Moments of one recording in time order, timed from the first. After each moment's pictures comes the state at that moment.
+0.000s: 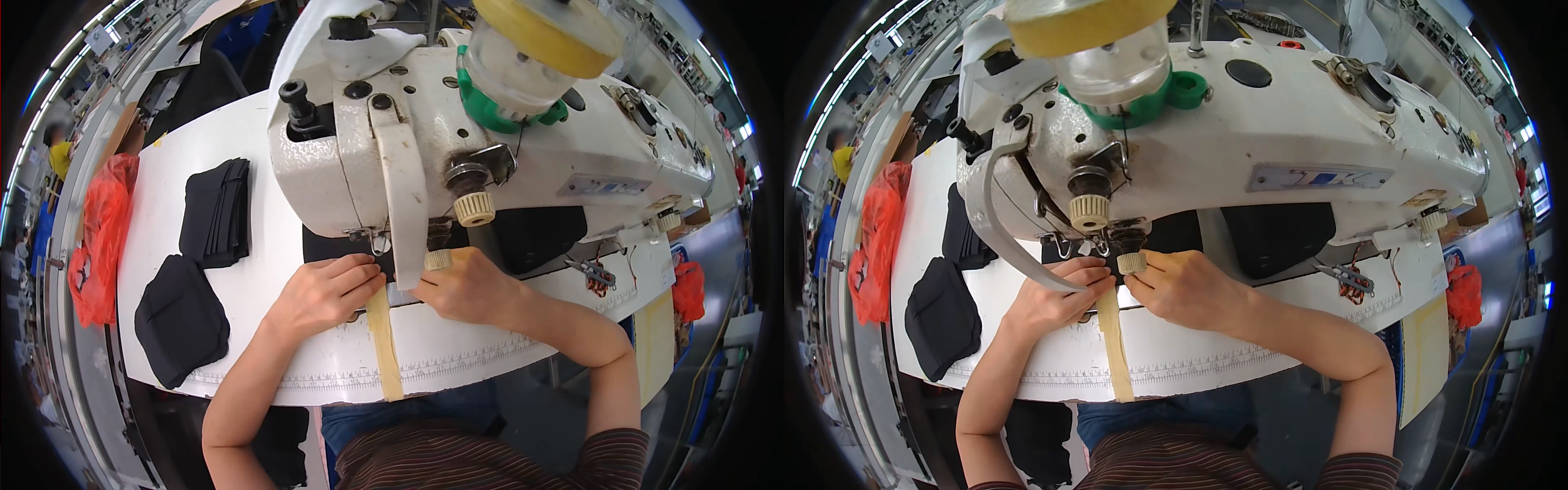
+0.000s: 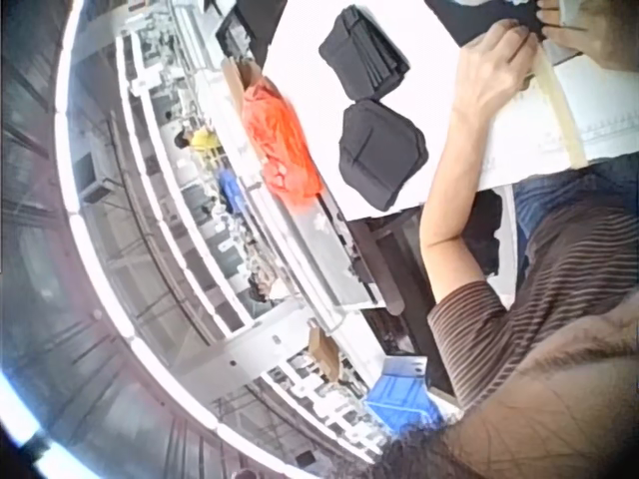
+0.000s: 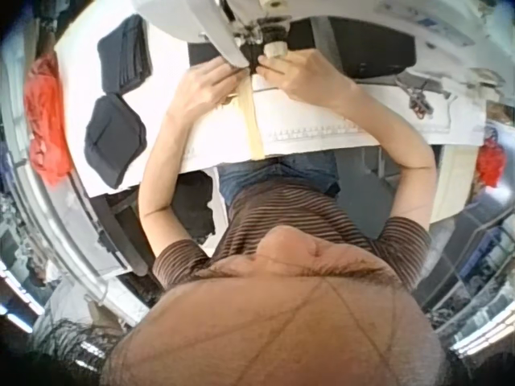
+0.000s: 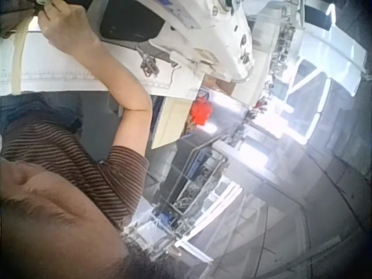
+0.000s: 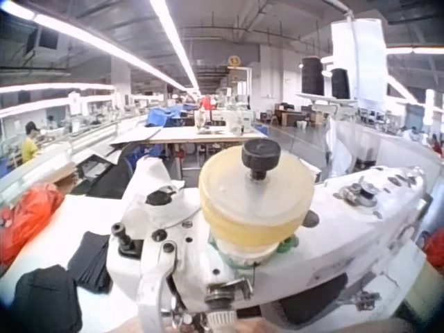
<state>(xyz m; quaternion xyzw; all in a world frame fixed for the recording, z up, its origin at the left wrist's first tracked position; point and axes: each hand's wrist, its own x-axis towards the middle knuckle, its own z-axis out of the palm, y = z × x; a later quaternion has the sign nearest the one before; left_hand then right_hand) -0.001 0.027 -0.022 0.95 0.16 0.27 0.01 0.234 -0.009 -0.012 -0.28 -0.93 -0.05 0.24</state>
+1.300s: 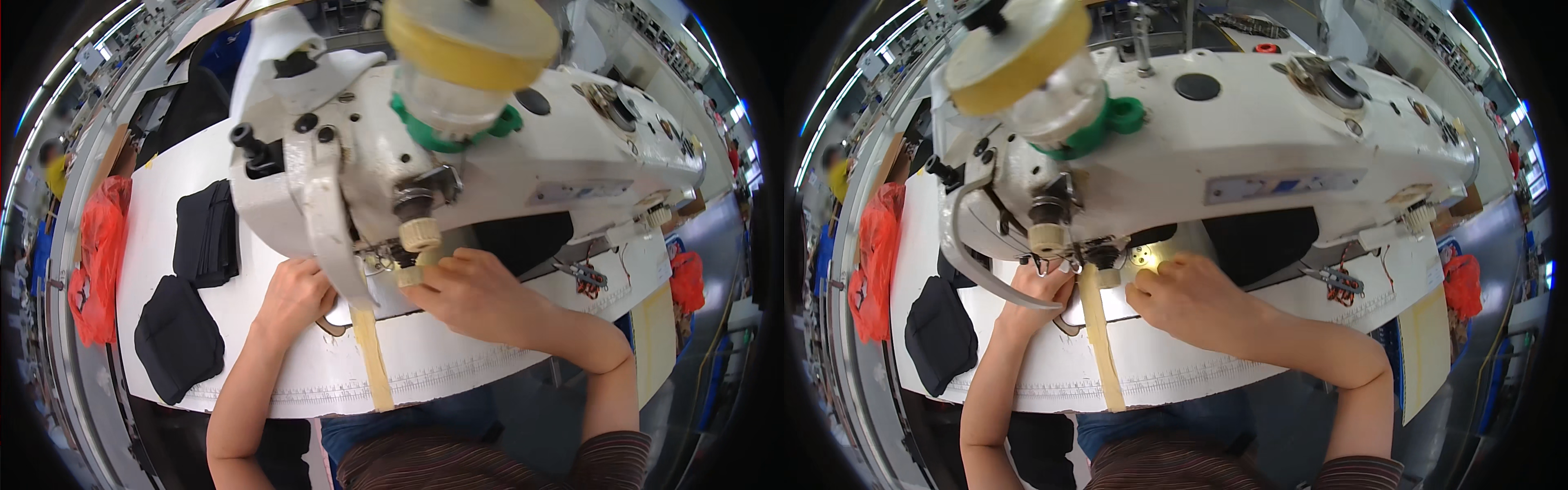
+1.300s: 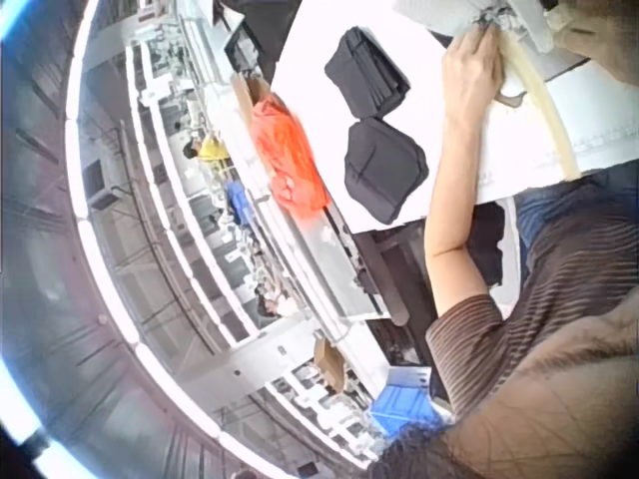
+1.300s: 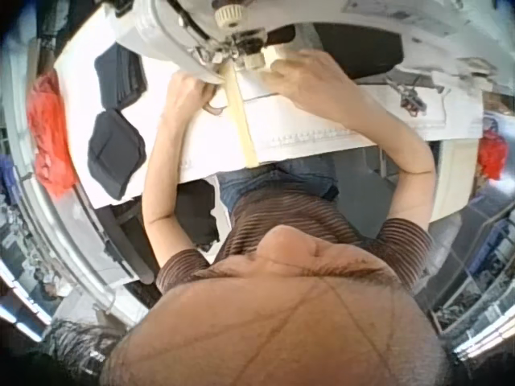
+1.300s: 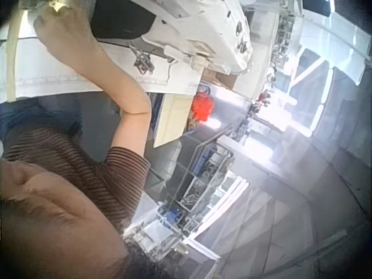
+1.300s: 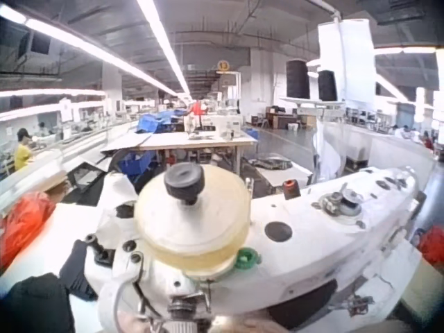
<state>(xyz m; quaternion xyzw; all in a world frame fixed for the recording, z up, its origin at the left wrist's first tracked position) -0.003 0.044 -0.032 0.93 0.28 0.24 0.04 0.254 -0.028 0.026 -0.37 -0.92 -0.02 0.14</state>
